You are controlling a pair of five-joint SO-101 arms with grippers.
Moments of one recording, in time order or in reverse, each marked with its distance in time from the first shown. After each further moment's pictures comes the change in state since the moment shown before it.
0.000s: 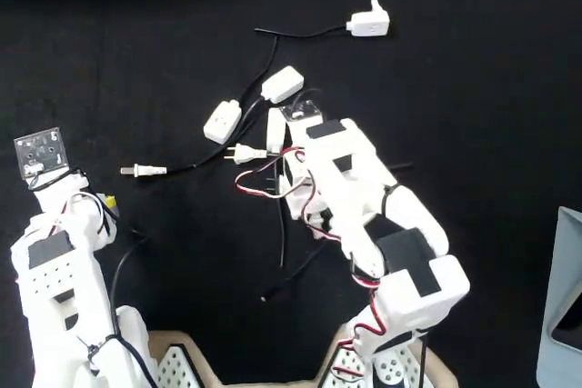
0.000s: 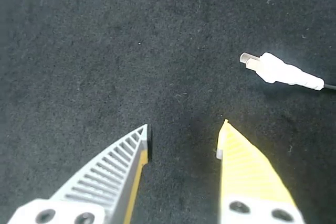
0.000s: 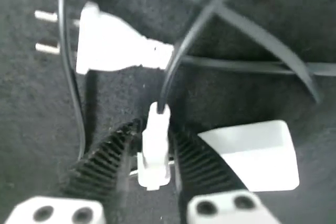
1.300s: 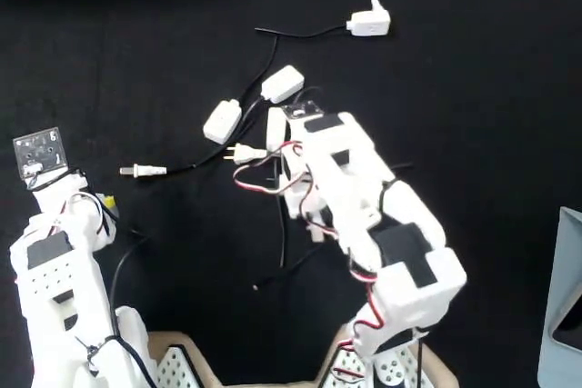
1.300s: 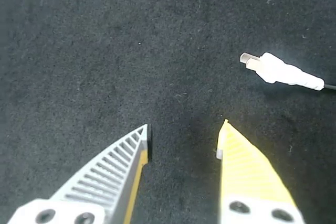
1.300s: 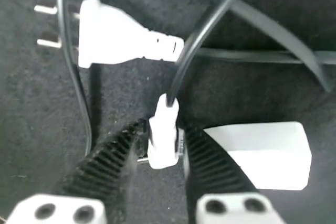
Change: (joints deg) left arm 0.0 0.0 0.0 0.0 0.0; right arm -0.1 3.7 -4.2 4.0 -2.4
